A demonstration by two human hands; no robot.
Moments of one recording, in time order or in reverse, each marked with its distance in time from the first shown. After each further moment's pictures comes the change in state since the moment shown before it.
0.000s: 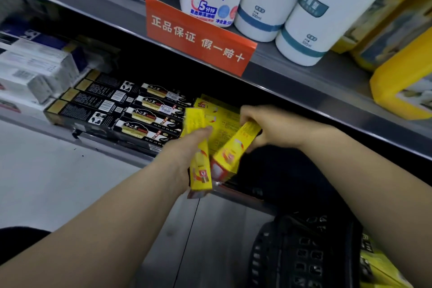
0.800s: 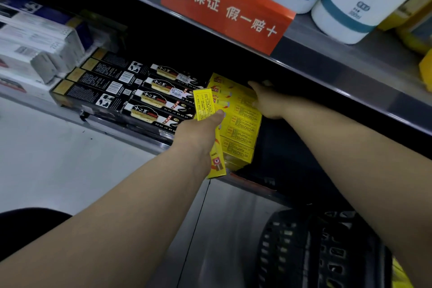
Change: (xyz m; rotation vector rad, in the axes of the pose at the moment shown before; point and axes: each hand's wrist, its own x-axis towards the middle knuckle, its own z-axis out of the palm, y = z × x) left_hand 0.008 0.004 0.008 -0.070 0.204 0.069; right_hand 0.078 0.033 0.030 -0.002 -0.035 0.458
